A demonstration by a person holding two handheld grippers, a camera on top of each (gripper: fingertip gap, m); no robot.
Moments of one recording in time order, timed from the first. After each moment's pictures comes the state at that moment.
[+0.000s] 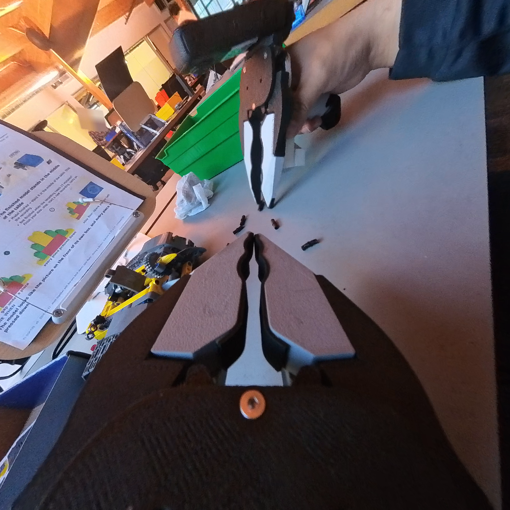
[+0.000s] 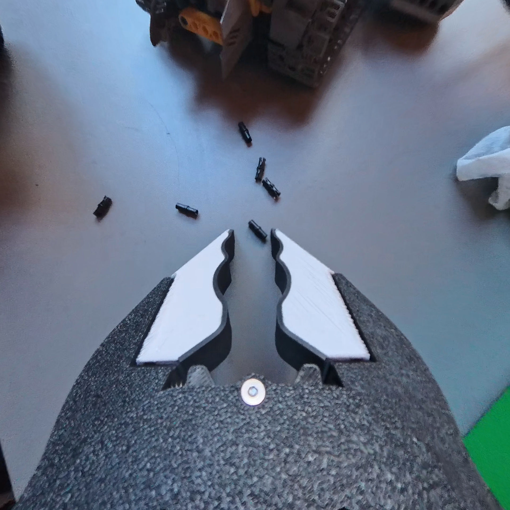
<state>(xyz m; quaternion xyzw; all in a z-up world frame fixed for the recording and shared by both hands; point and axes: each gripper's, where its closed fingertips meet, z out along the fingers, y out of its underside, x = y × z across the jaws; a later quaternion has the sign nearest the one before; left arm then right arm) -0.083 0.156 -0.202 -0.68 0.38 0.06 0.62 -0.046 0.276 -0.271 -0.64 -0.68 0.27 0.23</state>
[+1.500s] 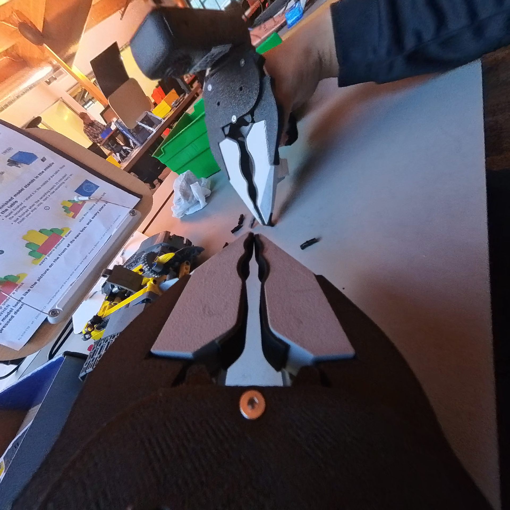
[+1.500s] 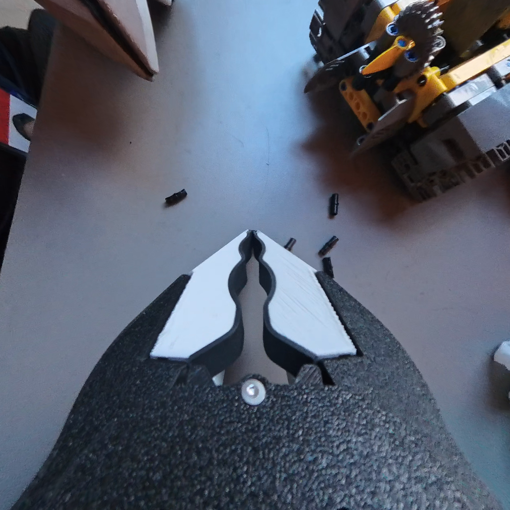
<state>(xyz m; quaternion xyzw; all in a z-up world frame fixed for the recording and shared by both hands) -0.083 0.157 -0.204 -0.69 0.39 0.06 0.61 -0.068 0.227 -0.265 -0.43 -0.84 0.30 0.17</state>
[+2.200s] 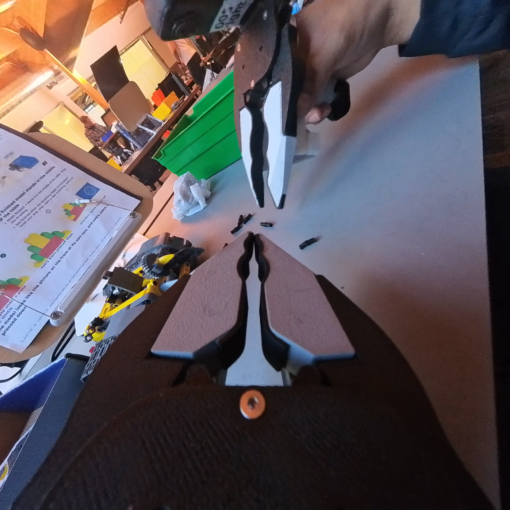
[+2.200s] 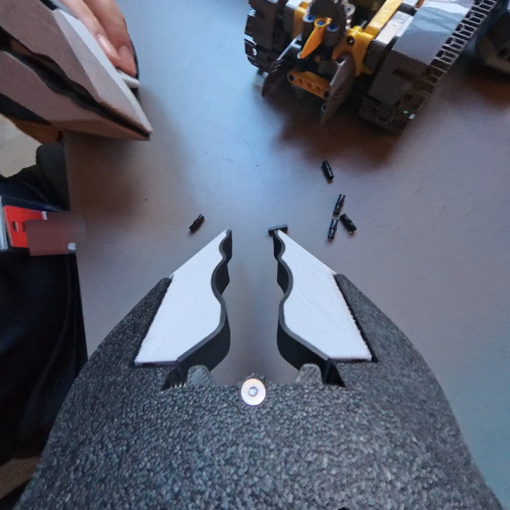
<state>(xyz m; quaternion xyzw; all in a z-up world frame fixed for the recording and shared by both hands) -0.082 0.156 -0.204 -0.68 0.39 0.06 0.61 -0.053 0.221 -0.247 -0.60 -0.70 0.33 0.20</state>
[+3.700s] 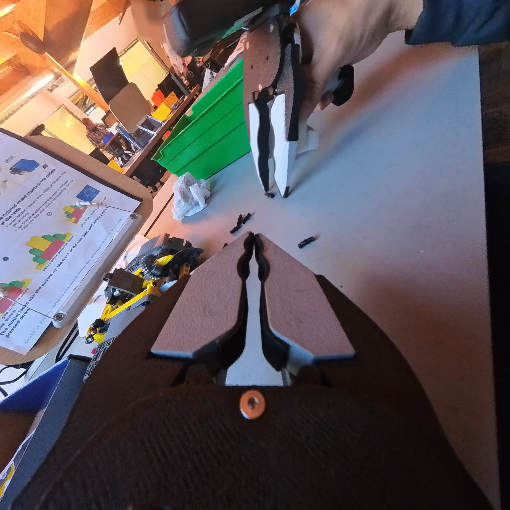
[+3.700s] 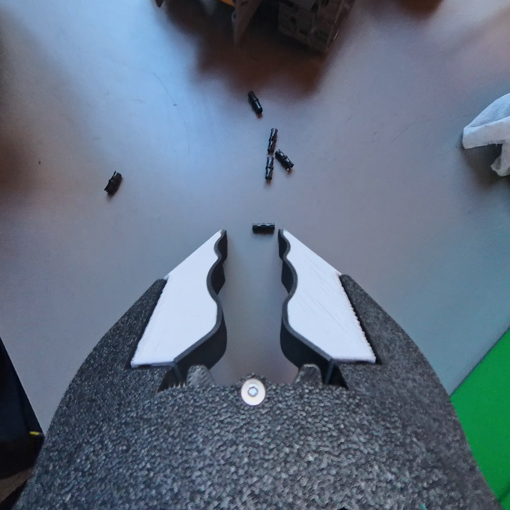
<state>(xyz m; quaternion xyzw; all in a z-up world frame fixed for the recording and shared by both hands) -0.080 0.155 -0.206 -0.68 0.40 0.07 0.61 -0.025 0.267 -0.271 -0.66 -0.68 0.23 0.23</state>
